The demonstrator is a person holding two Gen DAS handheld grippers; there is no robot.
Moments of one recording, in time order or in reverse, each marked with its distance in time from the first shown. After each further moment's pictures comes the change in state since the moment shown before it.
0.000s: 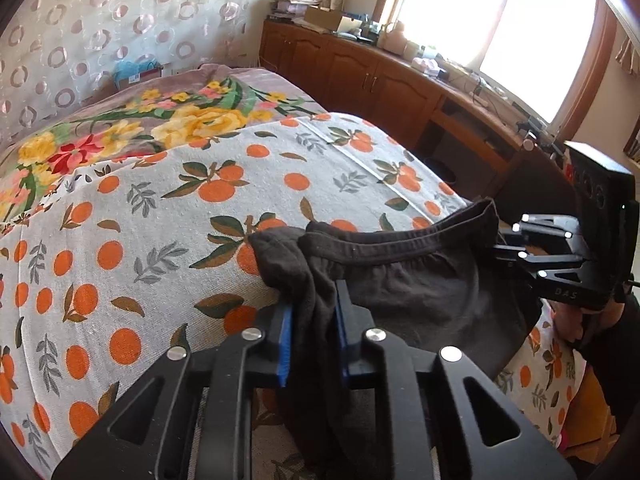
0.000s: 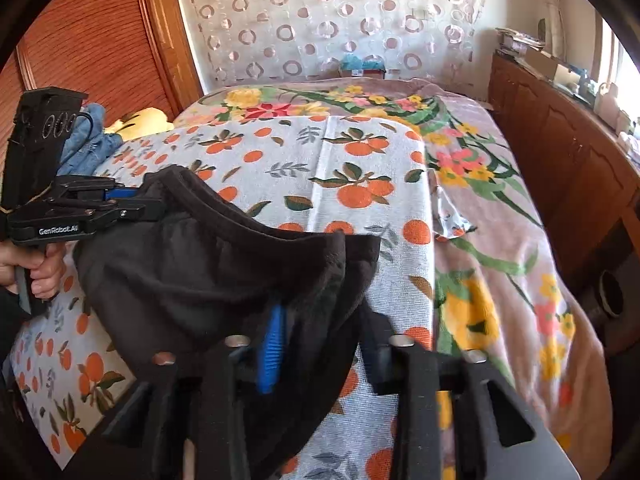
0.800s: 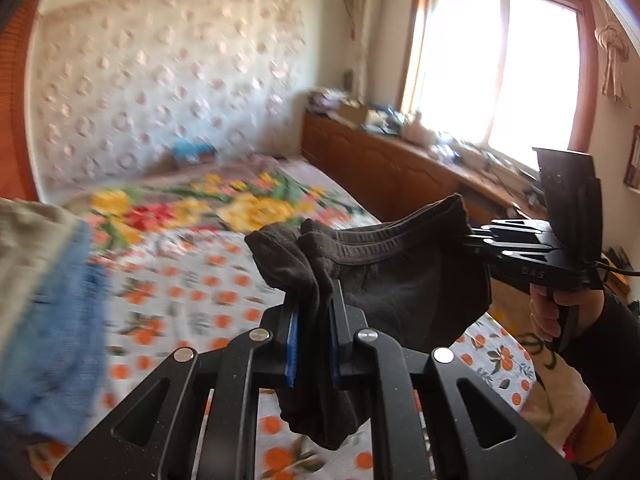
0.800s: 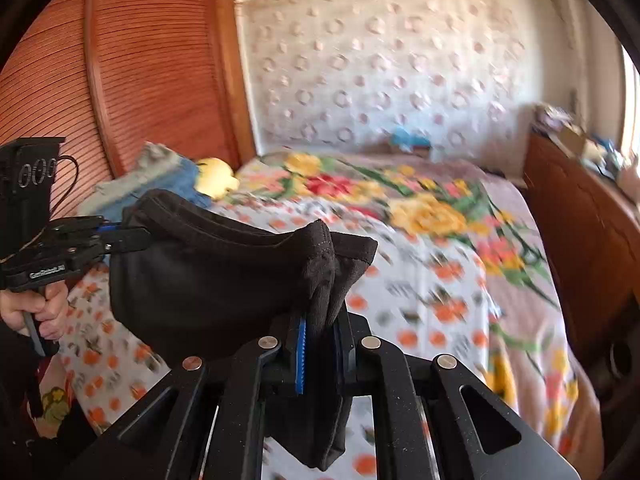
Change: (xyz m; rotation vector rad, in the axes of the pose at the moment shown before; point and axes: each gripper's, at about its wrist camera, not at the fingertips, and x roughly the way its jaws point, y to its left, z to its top) left arm -0.211 -0.012 -0.056 -0.013 -0.360 0.177; right arm -0.100 0.110 0.035 -0.171 -0.257 0.077
